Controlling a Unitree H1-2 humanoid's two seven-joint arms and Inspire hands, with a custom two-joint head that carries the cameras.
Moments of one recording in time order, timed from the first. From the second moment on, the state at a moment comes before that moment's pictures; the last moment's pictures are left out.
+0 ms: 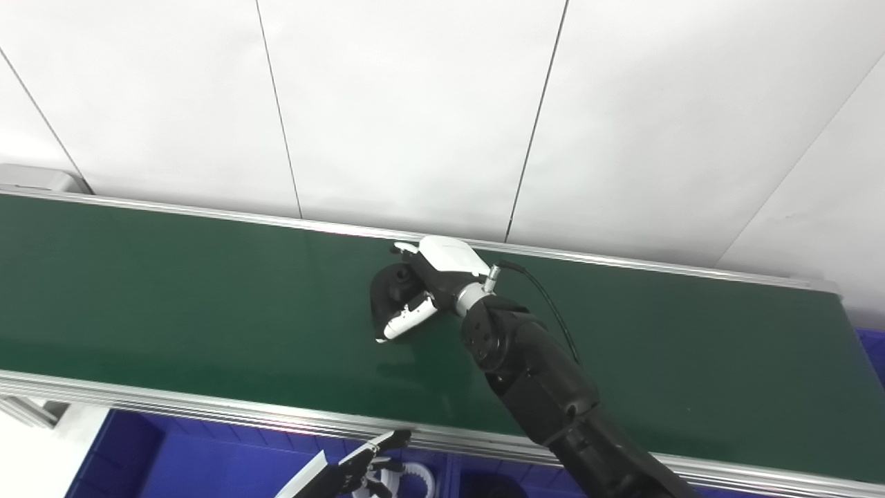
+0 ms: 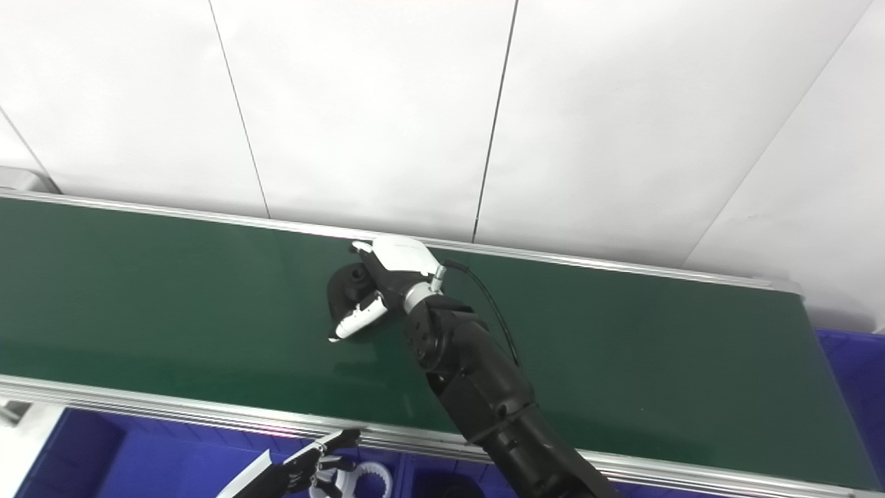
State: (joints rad) left arm 0.27 0.37 -0.45 0.12 0.06 -0.43 -0.13; right arm -0.66 0.04 0.60 0.51 -0.81 0.37 0.24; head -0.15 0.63
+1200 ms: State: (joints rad) left arm 0.30 0.35 -0.43 0.07 0.11 -0.43 -0.10; right arm -0.37 -0.05 0.57 -0.04 -0.84 0.43 0.16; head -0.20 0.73
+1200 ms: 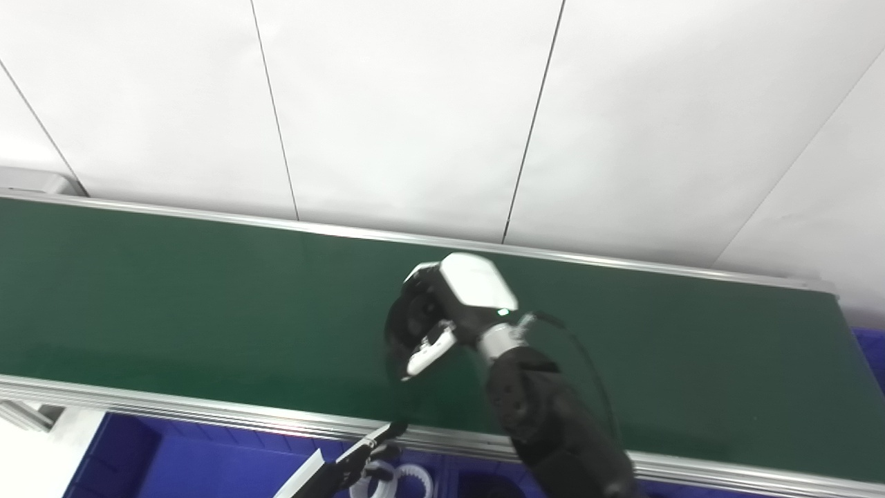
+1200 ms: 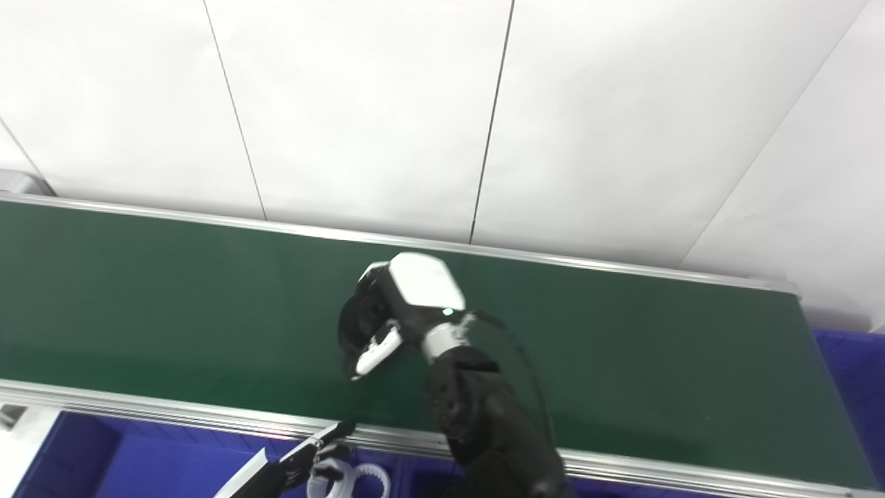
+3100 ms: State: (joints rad) left arm 0.34 0.33 -0.31 -0.11 0.07 -0.43 -0.25; right arm 0.50 -0.14 0.37 -0.38 -0.61 0.05 -0.02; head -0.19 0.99
